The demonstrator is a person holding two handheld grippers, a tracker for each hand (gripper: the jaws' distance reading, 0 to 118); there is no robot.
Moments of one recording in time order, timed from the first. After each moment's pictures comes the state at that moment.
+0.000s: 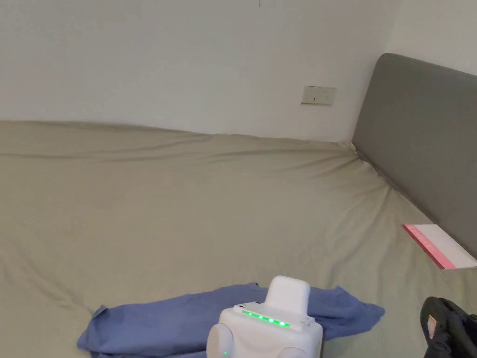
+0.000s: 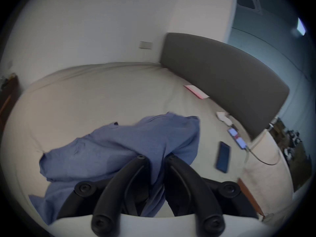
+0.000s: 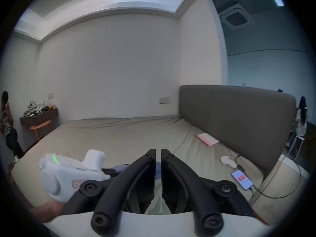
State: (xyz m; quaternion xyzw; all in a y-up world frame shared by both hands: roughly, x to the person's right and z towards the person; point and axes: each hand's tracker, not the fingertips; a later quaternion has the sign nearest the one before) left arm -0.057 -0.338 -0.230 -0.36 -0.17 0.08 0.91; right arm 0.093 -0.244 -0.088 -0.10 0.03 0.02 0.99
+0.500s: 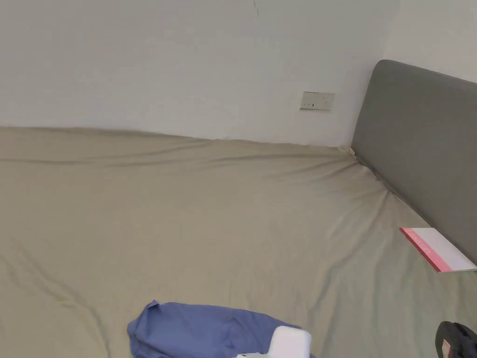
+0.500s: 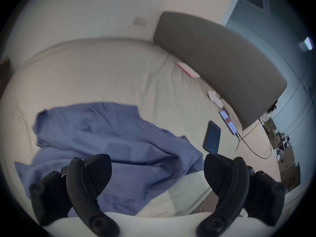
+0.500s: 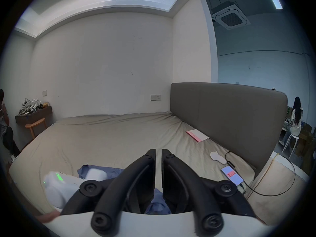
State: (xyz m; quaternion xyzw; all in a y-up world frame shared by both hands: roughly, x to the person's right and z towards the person) left arm -0.068 -0.370 -0.192 -0.40 -0.15 0.10 0.90; right arm 0.101 -0.251 -0.075 -0.13 0.02 0.02 0.99
